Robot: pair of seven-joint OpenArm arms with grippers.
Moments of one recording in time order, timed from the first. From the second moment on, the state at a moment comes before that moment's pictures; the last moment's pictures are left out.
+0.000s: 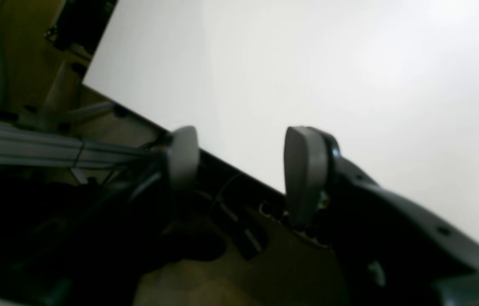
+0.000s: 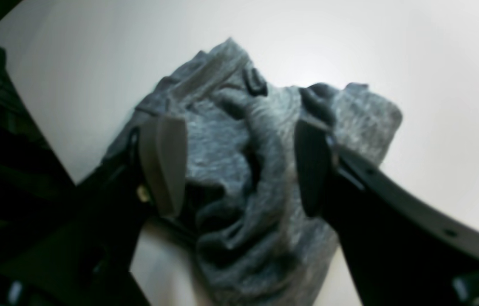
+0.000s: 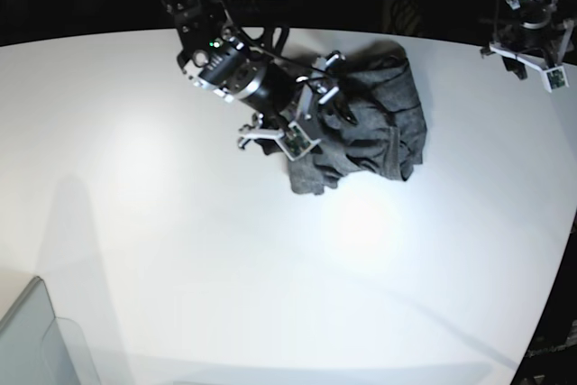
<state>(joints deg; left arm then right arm) 24.2 3.1 -43.0 105.6 4.9 -14.7 31.4 -12.8 -4.1 -18.6 103.4 2.8 27.4 -32.9</state>
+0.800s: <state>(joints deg) 23.8 2.2 -43.1 105.6 4.7 -14.7 31.3 -10.0 -3.9 -25.2 96.1 2.8 27.1 -29.6</state>
